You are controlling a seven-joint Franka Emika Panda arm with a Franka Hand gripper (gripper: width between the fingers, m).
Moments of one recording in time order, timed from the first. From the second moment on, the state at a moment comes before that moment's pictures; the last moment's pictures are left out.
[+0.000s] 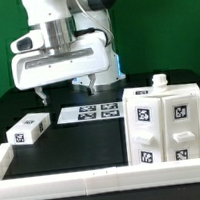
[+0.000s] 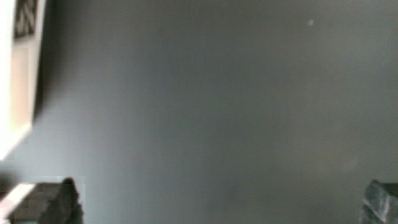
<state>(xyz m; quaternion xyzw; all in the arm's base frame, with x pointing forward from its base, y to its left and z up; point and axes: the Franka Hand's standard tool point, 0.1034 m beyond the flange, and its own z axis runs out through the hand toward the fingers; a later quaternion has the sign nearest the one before) 0.415 -0.090 0.078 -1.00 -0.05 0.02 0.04</state>
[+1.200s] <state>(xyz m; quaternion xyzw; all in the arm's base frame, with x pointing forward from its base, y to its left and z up) 0.400 -0.167 0.053 -1.00 -0.05 0.04 0.01</state>
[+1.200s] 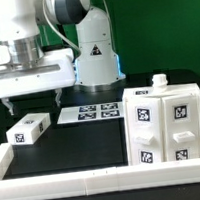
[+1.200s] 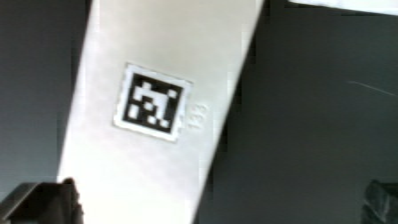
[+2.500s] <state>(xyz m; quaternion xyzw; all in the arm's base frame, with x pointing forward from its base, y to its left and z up) 0.397 -0.198 0.044 -1.00 0.00 0.00 -0.01</state>
